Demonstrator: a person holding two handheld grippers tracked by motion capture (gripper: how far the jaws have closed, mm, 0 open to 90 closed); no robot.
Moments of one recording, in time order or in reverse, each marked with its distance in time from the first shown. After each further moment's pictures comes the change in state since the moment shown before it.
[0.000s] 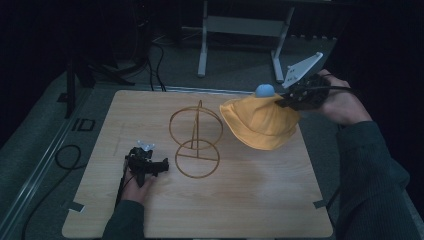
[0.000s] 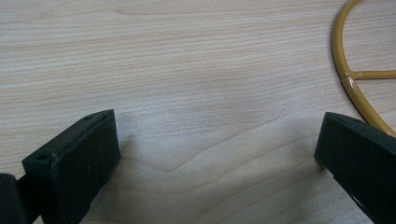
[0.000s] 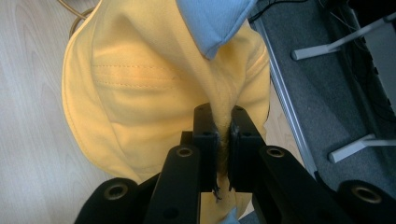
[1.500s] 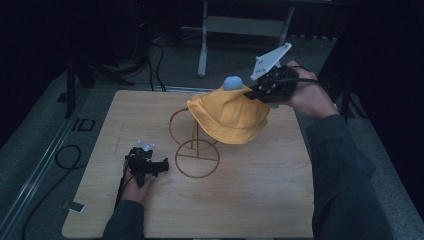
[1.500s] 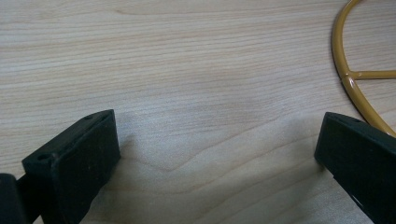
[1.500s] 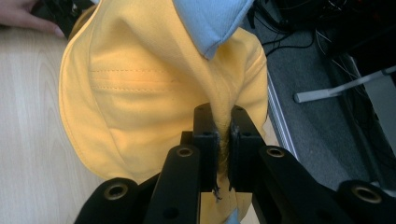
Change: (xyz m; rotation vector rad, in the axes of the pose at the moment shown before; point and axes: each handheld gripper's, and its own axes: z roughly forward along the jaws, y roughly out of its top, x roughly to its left) left arm 0.000 0.000 0.000 0.001 0.000 0.000; right arm 0.015 0.065 0.017 -0.122 0.025 -0.062
